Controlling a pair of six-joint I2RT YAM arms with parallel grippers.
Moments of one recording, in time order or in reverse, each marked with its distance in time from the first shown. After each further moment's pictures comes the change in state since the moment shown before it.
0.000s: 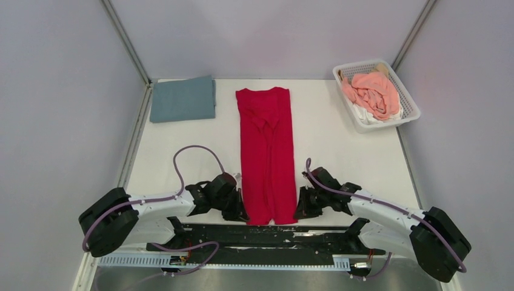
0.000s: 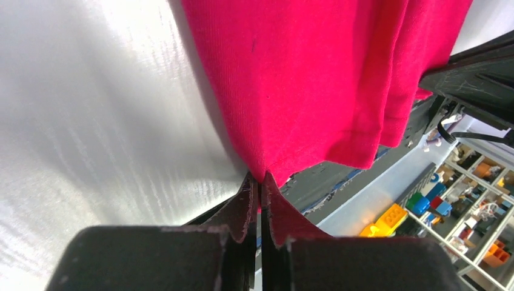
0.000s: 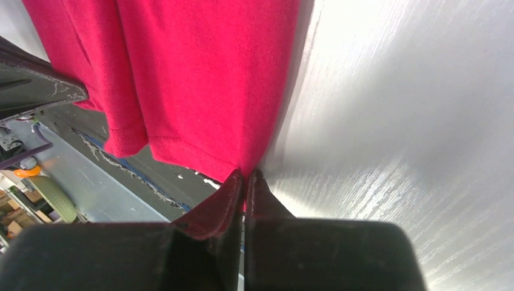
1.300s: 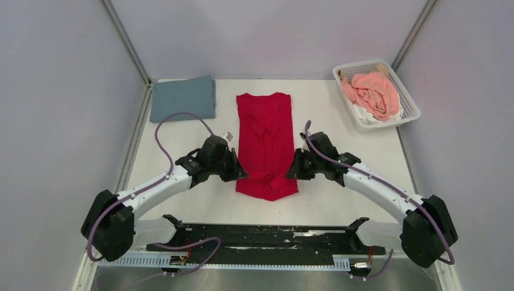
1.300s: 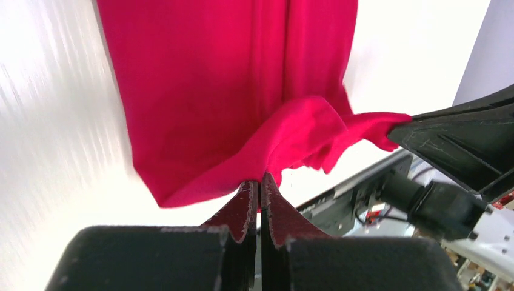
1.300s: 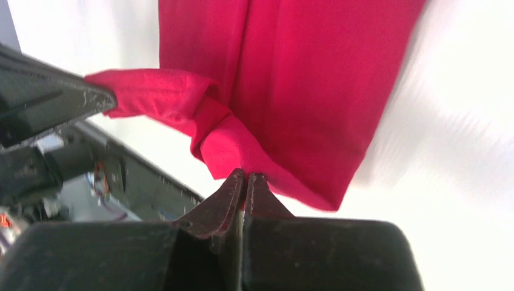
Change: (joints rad) left arm 0.264 -0.048 0.299 -0.200 -0.077 0.170; right arm -0.110 0.105 0.372 -0.069 0.082 -0.105
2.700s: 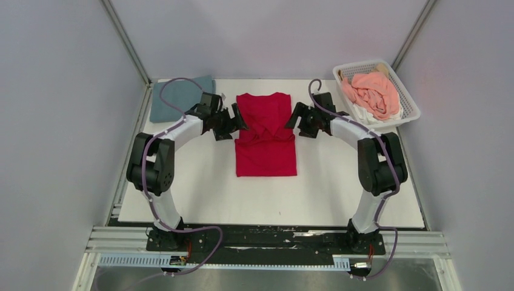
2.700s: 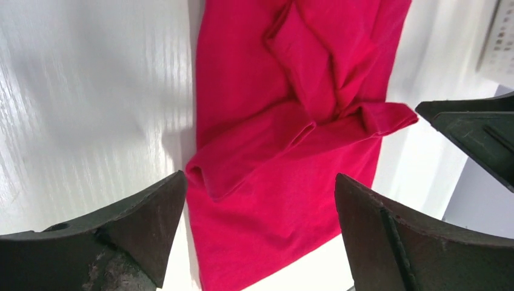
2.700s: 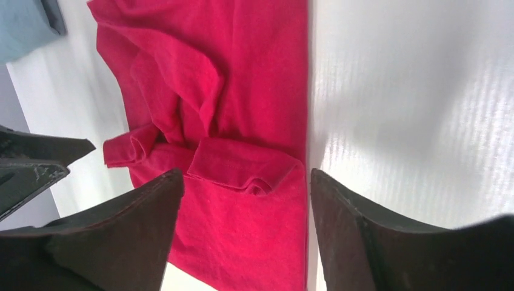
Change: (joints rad) left arm 0.374 0.677 0.587 0.001 0.118 0.253; right arm -0.367 0.694 0.510 0.208 -0.032 -0.050
